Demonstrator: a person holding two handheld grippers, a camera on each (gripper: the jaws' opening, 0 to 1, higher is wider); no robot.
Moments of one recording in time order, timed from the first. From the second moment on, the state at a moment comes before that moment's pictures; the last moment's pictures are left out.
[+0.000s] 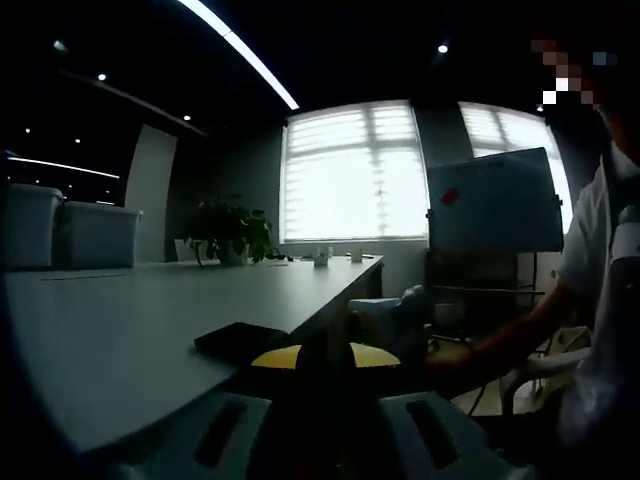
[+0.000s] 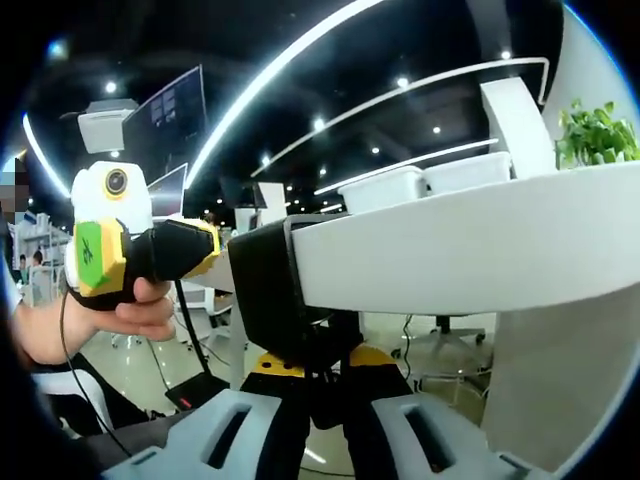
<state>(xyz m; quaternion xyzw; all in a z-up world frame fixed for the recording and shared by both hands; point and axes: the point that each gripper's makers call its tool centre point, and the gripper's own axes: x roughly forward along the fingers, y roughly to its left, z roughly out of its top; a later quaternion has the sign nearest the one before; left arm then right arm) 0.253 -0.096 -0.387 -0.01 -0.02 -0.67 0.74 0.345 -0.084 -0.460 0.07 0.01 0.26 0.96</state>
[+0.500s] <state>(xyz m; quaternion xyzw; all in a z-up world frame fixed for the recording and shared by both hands) 0.270 -0.100 -0.400 -0.03 0.00 -0.65 0.76 0.334 -0.089 -0.457 0.07 -0.01 0.27 0.96</state>
